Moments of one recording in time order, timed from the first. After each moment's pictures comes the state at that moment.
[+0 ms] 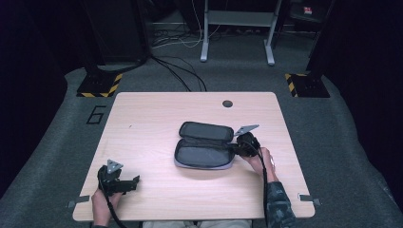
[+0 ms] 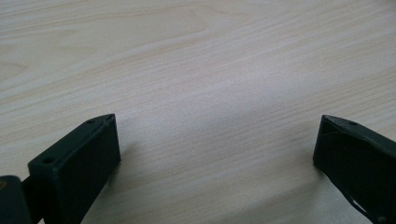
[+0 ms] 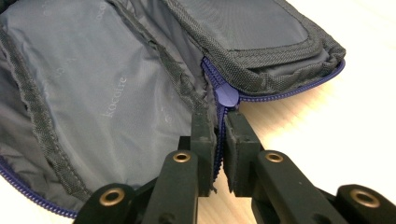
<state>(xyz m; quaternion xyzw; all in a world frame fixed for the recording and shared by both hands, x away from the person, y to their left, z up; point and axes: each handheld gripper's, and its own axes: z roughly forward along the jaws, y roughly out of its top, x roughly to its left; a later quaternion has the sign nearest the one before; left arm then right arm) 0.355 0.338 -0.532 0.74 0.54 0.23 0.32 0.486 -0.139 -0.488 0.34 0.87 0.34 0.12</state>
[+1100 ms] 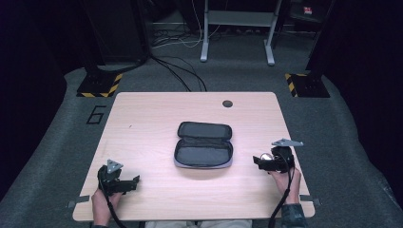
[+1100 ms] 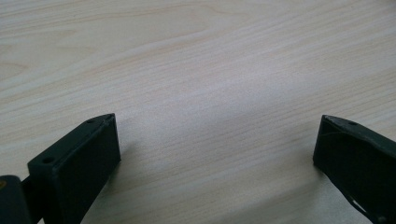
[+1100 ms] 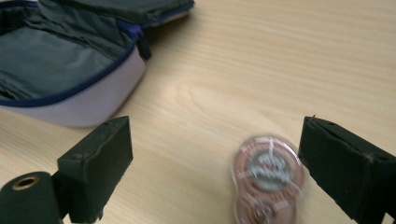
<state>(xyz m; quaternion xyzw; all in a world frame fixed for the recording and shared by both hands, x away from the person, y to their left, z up) 0.356 0.338 -0.532 0.74 0.54 0.23 0.32 0.409 -0.234 -0.474 0.51 0.76 0.37 0.18</state>
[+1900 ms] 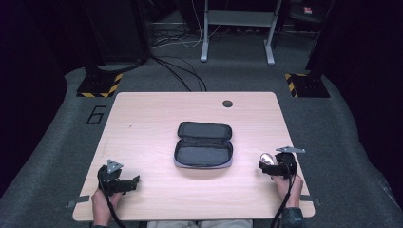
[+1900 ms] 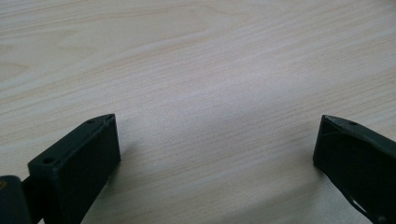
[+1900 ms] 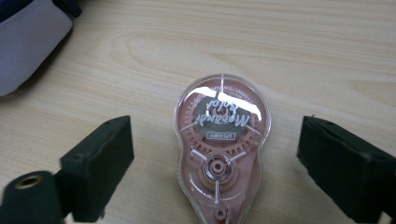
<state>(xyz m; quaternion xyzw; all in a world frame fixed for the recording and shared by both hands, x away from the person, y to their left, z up) 0.356 0.338 -0.532 0.74 0.54 0.23 0.32 0.413 -0.250 -0.515 0.56 0.73 0.34 0.18</state>
